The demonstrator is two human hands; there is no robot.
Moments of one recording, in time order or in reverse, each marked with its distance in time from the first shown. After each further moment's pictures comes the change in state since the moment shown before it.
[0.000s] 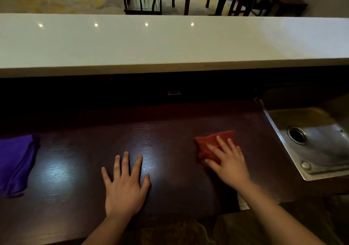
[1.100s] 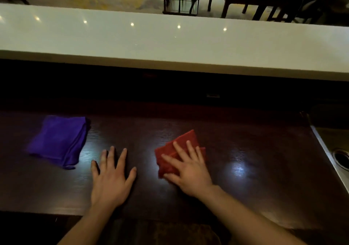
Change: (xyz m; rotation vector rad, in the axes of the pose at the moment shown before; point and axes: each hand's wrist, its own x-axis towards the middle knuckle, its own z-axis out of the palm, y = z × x) left_hand -0.012 -0.133 -0.019 -0.055 0.015 -0.219; right_hand 0.002 -0.209 0.048 0.019 -0.091 -0.497
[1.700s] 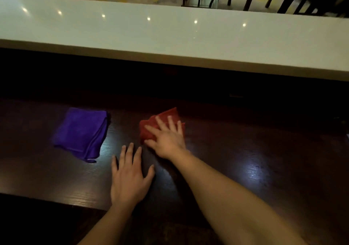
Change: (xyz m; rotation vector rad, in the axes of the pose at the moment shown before) left_hand -0.001 -0.004 0.003 -0.047 0.085 -0.017; right_hand 0.136 -0.093 0.004 0.091 -0.102 -0.010
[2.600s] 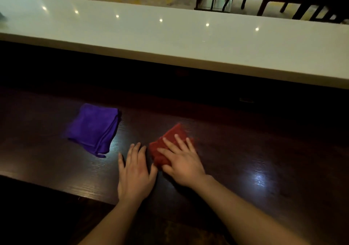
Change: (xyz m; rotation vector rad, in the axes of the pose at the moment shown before) left_hand -0.001 0.005 -0.005 -0.102 0.079 -0.046; right_hand -0.070 0.019 0.005 -0.069 0.002 -0.226
